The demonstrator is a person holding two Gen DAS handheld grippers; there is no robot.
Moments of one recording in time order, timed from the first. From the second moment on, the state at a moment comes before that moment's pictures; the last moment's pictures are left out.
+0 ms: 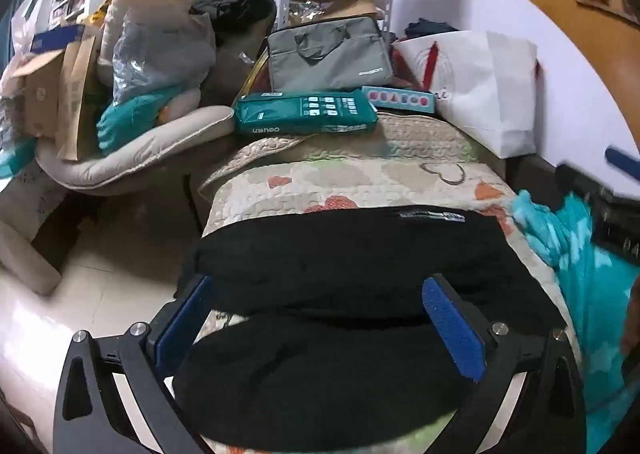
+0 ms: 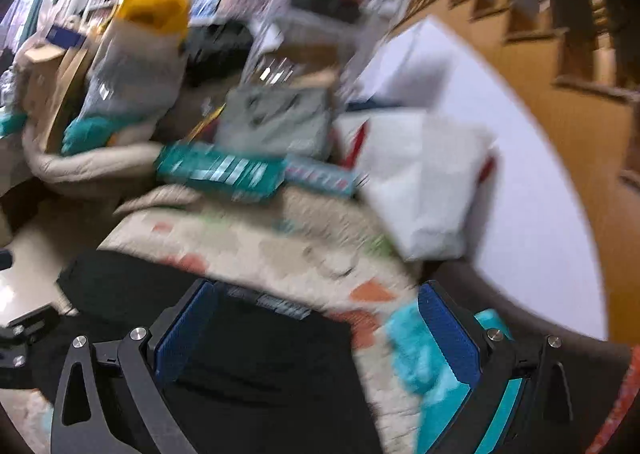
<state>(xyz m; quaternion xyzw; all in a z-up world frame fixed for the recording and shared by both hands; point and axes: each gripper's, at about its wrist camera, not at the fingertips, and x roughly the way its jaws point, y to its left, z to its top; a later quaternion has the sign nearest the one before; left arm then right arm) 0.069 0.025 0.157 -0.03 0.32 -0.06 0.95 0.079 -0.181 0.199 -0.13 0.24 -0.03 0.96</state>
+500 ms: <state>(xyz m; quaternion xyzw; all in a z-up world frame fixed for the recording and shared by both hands) 0.110 0.054 0.103 -0.04 0.40 -0.04 0.91 0.139 -0.199 0.114 -0.09 0.33 0.00 0.94</state>
